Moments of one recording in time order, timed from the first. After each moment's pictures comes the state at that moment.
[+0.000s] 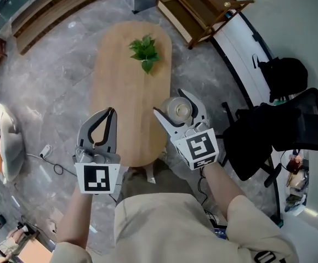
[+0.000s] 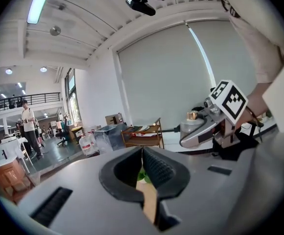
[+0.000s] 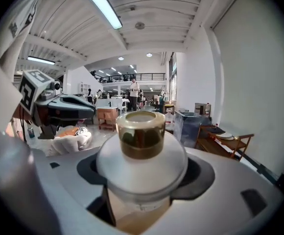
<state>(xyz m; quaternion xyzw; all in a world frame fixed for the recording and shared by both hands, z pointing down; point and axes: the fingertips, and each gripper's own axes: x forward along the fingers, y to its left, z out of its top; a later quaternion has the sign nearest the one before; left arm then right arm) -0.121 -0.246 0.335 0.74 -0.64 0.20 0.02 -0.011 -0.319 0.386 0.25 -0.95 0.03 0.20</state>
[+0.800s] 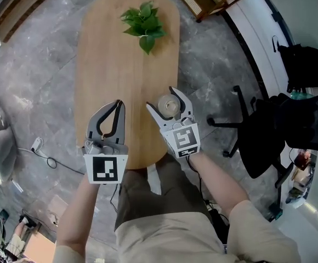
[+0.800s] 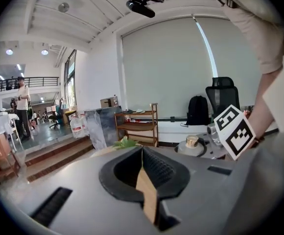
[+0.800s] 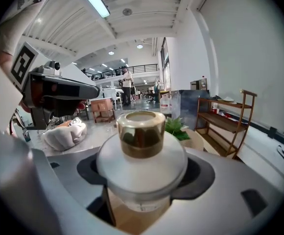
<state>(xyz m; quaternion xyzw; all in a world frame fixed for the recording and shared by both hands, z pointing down) -0.119 -0.305 0.579 0.75 -0.62 0.20 0.10 -0.032 -0.347 0.678 0.26 -0.93 0.10 0.23</state>
